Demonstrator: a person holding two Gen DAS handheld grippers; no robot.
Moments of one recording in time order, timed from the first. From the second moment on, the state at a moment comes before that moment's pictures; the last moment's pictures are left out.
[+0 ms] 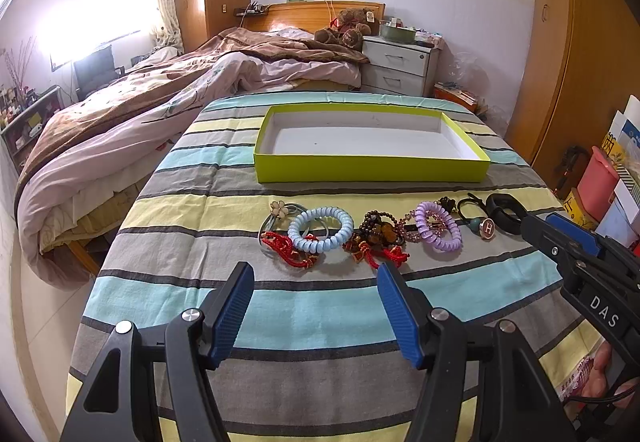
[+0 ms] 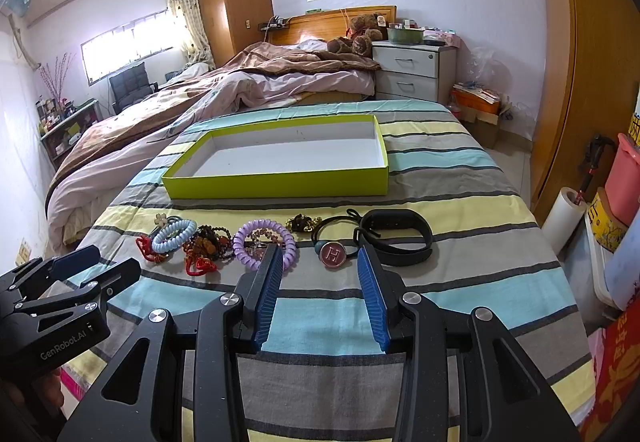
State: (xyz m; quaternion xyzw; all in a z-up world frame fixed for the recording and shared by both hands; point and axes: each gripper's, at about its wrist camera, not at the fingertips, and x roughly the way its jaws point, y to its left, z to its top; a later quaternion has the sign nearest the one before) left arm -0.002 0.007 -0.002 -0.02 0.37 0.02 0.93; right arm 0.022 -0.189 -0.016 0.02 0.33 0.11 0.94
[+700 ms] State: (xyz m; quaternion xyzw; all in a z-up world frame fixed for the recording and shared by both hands) left arm -0.003 0.000 -0.001 -0.02 0.37 0.02 0.93; right arm 0.021 -0.189 -0.015 0.02 0.33 0.11 0.94
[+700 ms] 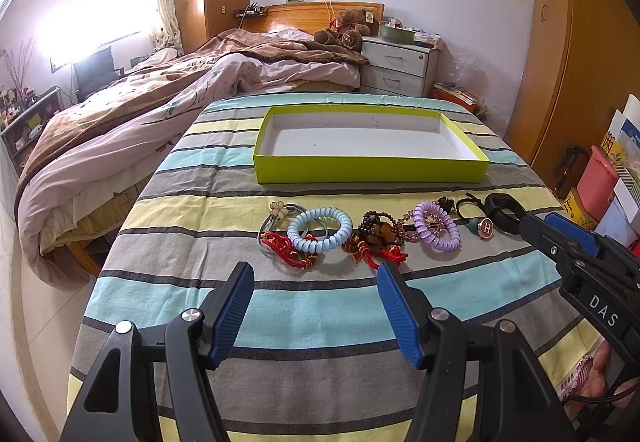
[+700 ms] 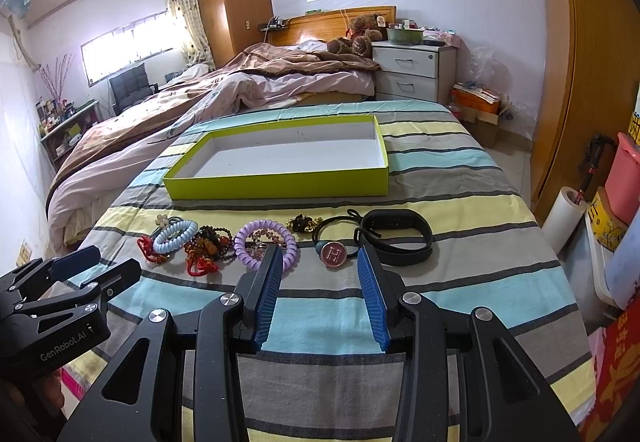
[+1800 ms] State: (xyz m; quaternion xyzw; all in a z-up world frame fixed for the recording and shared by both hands) left arm -0.004 0.002 0.000 -0.03 0.37 0.02 0.93; right arm 0.021 -0.190 -0.016 0.02 0.32 0.11 0.94
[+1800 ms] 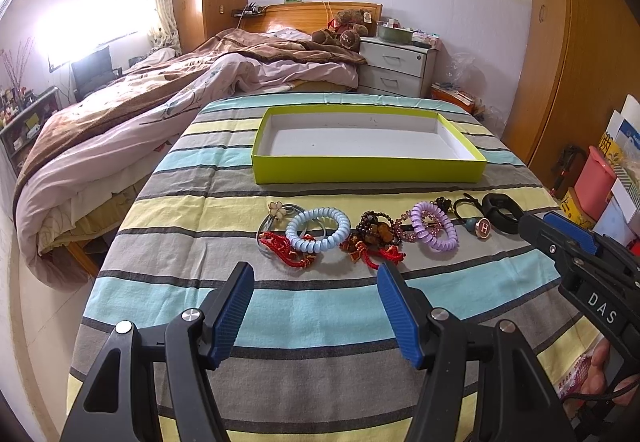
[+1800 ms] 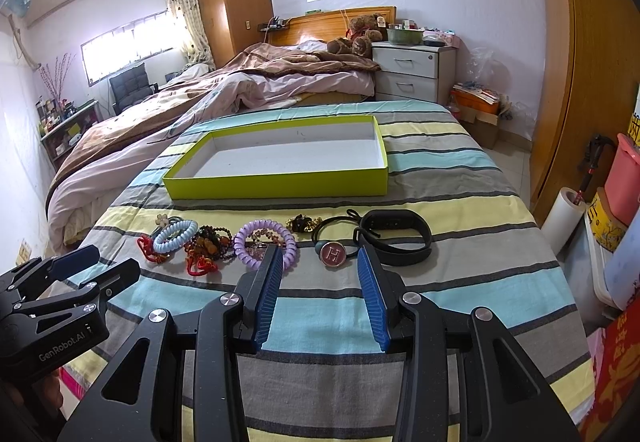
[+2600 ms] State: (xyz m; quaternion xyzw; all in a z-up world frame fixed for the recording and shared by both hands) left arm 0.014 0.074 -0.006 -0.08 0.40 -0.03 0.91; right arm 0.068 -0.178 -0.041 0.02 0.40 0.18 0.90
